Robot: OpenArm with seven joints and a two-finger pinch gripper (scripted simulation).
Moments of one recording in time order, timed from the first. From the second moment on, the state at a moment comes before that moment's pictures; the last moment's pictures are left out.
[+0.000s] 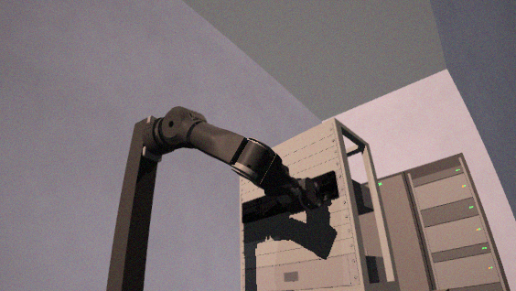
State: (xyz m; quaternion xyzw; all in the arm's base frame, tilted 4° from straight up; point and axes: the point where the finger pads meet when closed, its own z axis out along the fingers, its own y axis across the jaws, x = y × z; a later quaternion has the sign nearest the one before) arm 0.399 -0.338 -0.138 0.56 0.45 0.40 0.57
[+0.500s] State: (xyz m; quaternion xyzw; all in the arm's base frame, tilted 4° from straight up) arm 0.401 -0.338 -0.138 0.56 0.45 0.40 0.57
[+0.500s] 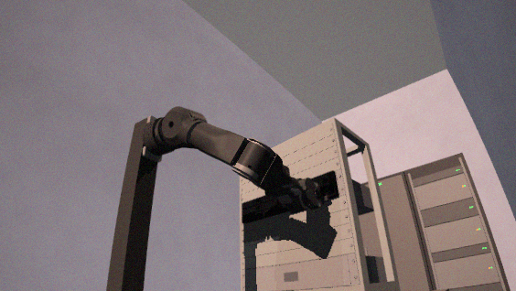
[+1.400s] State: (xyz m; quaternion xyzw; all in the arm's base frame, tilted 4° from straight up) arm 0.405 -0.339 -0.138 0.56 0.45 0.40 0.57
